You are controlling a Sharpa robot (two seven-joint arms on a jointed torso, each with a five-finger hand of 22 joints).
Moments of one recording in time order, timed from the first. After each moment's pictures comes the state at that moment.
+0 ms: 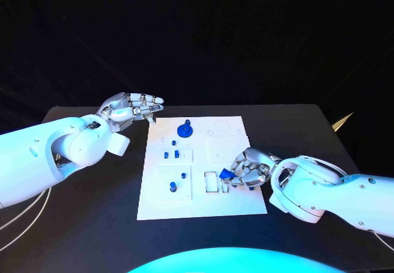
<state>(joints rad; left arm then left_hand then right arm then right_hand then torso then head) 1.21 -0.90 0.00 1.48 -0.16 -0.10 0.24 1.40 -0.21 0.58 0.04 0.18 0.81 0.21 0.24 0.32 0.82 0.16 0.51 0.26 1.05 0.08 0.95 0.52 0.17 0.79 0.17 0.94 0.76 1.11 -1.02 -0.16 1.92 -1.21 -0.42 -0.49 1.29 -0.10 0.17 0.29 0.15 0.98 0.09 0.40 0.54 1.47 -0.01 1.40 1.31 1.46 -0.07 1.53 1.31 0.01 1.47 0.03 1.57 1.31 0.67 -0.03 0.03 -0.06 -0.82</state>
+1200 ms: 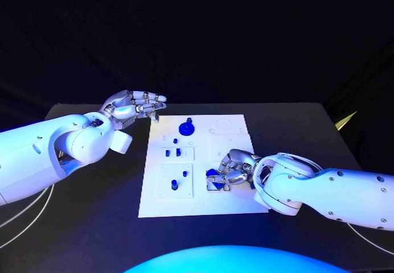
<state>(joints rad) 1.21 -0.91 0.00 1.49 -0.16 -0.10 0.24 1.40 -0.20 0.58 0.04 0.18 0.81 0.21 0.24 0.32 0.82 0.16 0.51 0.26 1.05 0.08 0.95 0.52 0.17 0.79 0.17 0.94 0.76 1.10 -0.87 -0.16 1.82 -1.18 -0.35 -0.52 1.10 -0.08 0.20 0.29 0.15 1.00 0.09 0.46 0.58 1.47 -0.03 1.42 1.31 1.46 -0.09 1.54 1.31 0.01 1.47 0.02 1.57 1.31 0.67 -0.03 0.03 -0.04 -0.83</state>
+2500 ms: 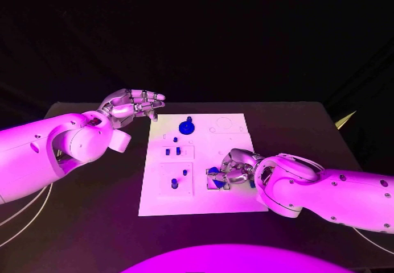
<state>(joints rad) 1.21 -0.91 0.00 1.49 -0.16 -0.10 0.24 1.39 -0.20 0.58 0.04 0.18 0.80 0.21 0.24 0.32 0.81 0.16 0.51 0.26 1.04 0.08 0.95 0.52 0.17 0.79 0.17 0.94 0.76 1.10 -0.88 -0.16 1.84 -1.27 -0.37 -0.55 1.02 -0.07 0.22 0.29 0.15 1.01 0.08 0.49 0.60 1.47 -0.04 1.44 1.31 1.46 -0.10 1.54 1.31 0.01 1.47 0.01 1.57 1.31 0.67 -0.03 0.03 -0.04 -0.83</state>
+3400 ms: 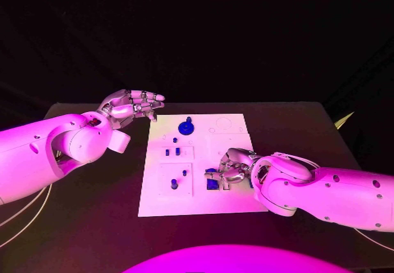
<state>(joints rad) 1.21 -0.91 0.00 1.49 -0.16 -0.10 0.24 1.39 -0.20 0.58 0.05 0.18 0.80 0.21 0.24 0.32 0.81 0.16 0.51 0.26 1.04 0.08 0.96 0.52 0.17 0.79 0.17 0.94 0.76 1.10 -0.86 -0.16 1.82 -1.34 -0.35 -0.58 0.89 -0.13 0.16 0.29 0.15 1.06 0.03 0.51 0.61 1.47 -0.04 1.42 1.31 1.46 -0.10 1.54 1.31 0.01 1.47 0.01 1.57 1.31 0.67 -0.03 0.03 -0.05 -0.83</state>
